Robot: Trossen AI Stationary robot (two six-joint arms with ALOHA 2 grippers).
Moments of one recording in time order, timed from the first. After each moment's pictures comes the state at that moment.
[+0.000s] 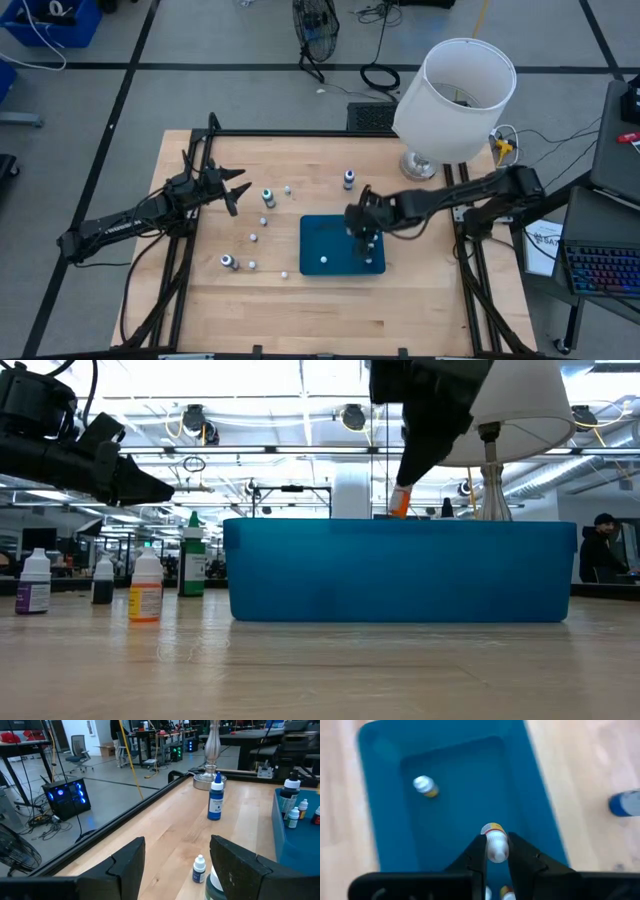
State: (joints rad) left arm 0.44 0.20 0.01 0.08 -0.05 0.04; right arm 0.16 1.58 1.21 -0.70 0.15 0.36
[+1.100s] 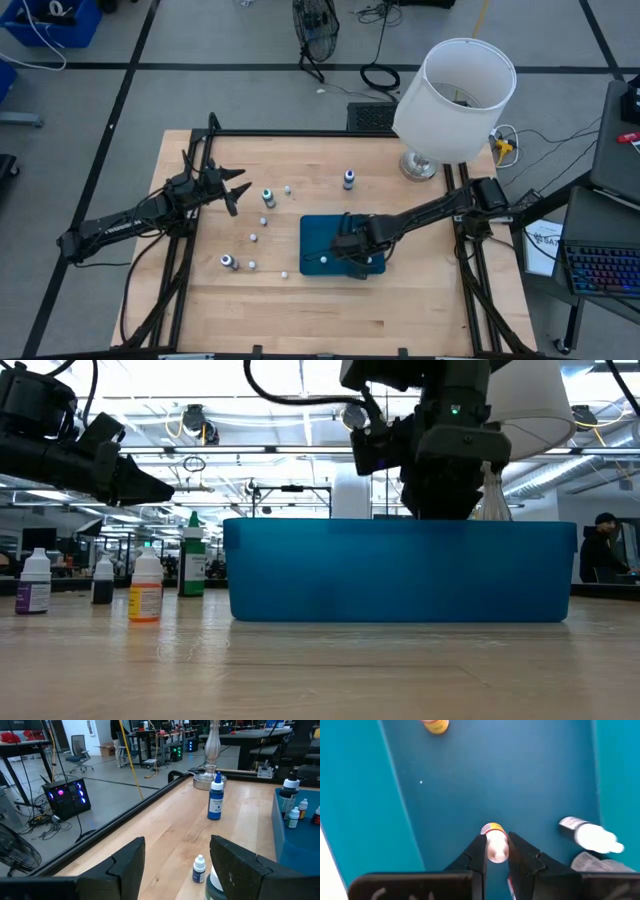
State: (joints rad) left arm 0.44 0.20 0.01 0.08 -0.05 0.04; right arm 0.24 1.88 1.31 -0.81 0.09 0.42
